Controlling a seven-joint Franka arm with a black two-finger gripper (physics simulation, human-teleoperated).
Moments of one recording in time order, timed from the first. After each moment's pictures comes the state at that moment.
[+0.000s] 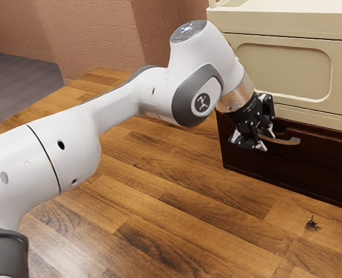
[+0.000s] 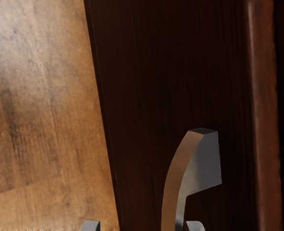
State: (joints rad) arm -0.23 0.47 0.03 -1.21 -0.14 2.11 -1.56
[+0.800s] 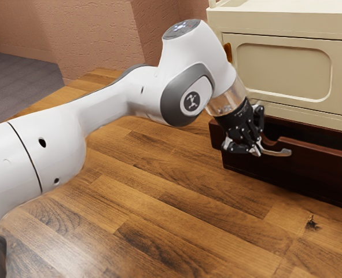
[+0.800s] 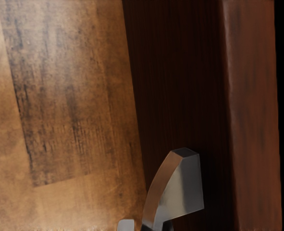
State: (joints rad) arm -0.23 0.38 0.04 -1.31 -0.15 2.05 -1.57
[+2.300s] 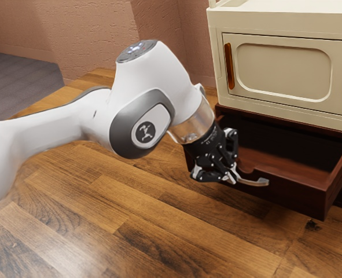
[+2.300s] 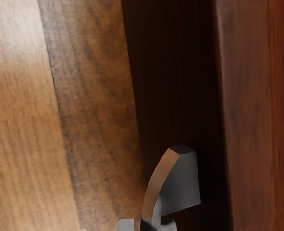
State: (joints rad) arm -0.23 0.03 0.00 -1.78 -0.15 2.16 -1.58
